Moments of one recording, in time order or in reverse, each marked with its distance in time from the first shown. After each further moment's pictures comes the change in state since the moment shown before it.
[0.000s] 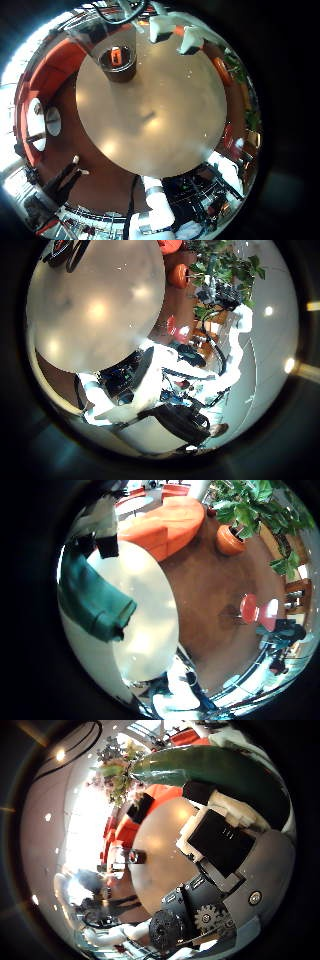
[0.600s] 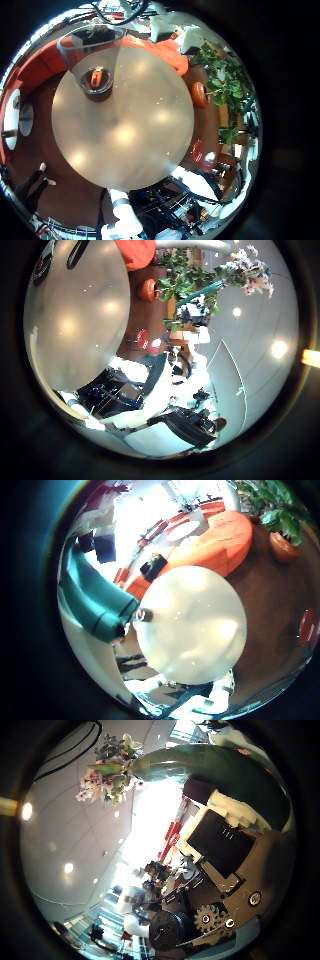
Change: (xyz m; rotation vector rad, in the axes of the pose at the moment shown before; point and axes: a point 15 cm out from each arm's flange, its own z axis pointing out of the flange) left arm 0.051 -0.020 -0.061 0.226 0.473 0.062; right arm -0.082 0.022 -0.007 -0.022 -0.716 -0.117
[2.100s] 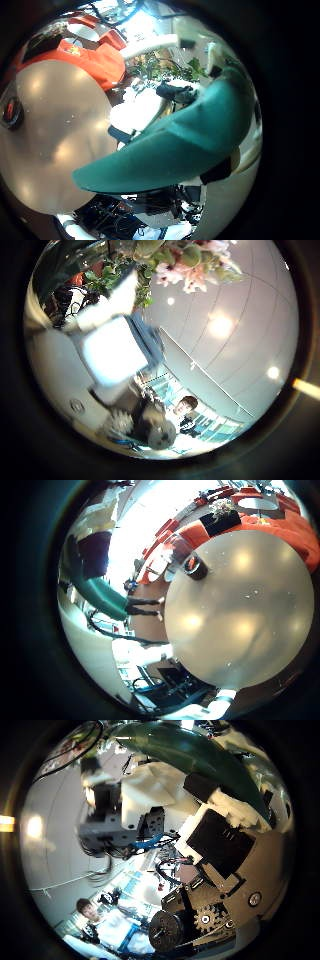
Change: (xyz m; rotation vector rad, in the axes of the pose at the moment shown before) left arm 0.124 -0.018 -0.012 -0.023 0.694 0.162; right arm -0.080 0.109 0.201 -0.497 -0.281 -0.165
